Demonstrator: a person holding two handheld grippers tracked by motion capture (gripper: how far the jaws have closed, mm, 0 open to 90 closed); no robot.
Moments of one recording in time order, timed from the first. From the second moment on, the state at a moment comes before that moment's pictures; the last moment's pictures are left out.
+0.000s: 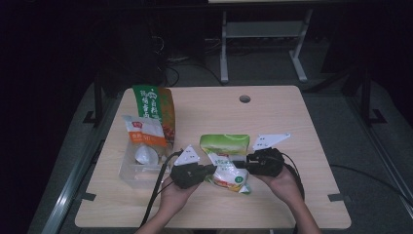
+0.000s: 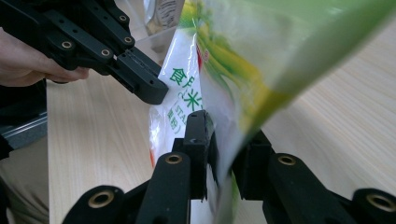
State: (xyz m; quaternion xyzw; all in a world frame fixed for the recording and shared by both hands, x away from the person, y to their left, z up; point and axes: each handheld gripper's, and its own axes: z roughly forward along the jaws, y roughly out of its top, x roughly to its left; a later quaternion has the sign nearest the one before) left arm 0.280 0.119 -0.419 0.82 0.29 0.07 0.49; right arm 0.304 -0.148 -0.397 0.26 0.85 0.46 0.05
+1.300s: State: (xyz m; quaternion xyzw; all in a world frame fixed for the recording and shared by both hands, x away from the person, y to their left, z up) left arm 0.222 0.163 -0.424 0.84 0.27 0.05 0.48; right arm 0.307 -0.119 -0.370 0.25 0.85 0.46 0.03
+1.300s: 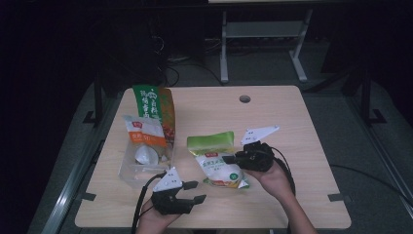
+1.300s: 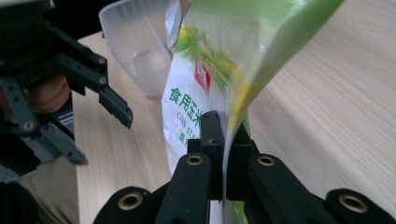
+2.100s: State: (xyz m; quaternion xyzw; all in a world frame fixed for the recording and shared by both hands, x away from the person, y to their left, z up) left arm 0.200 0.160 -0.429 0.86 0.22 0.04 0.47; right arm 0.317 -0.087 -0.327 0.23 0.85 0.47 0.02
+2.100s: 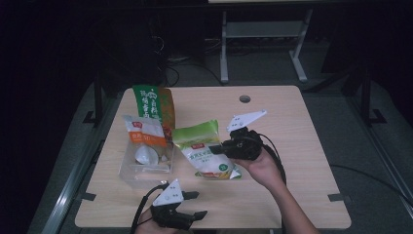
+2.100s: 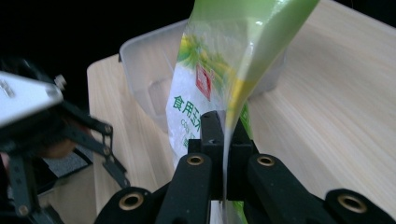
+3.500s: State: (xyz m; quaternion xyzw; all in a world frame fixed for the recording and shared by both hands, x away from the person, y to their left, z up) left arm 0.194 0.155 -0.434 0.86 0.19 0.05 0.47; right arm 0.352 0.087 -0.296 0.14 0.87 0.47 -0.04
